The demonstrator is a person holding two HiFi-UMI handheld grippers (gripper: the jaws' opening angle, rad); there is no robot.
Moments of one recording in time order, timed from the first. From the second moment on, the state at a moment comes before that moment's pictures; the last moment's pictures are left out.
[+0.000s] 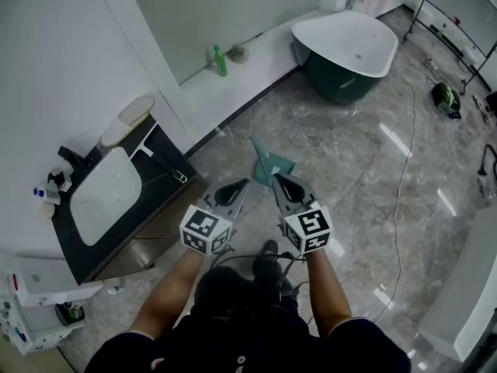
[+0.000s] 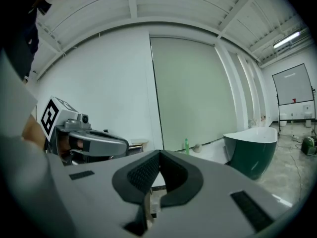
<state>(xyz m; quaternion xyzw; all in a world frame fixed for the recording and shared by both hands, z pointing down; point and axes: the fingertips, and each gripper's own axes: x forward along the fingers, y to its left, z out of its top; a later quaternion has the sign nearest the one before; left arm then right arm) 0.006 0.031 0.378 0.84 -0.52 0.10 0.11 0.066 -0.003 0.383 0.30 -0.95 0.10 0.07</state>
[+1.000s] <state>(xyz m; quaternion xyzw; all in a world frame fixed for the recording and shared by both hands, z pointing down) -0.084 -0.137 0.639 0.79 -0.54 0.18 0.23 0.026 -0.122 0.471 0.37 -0.91 0.15 0.14</state>
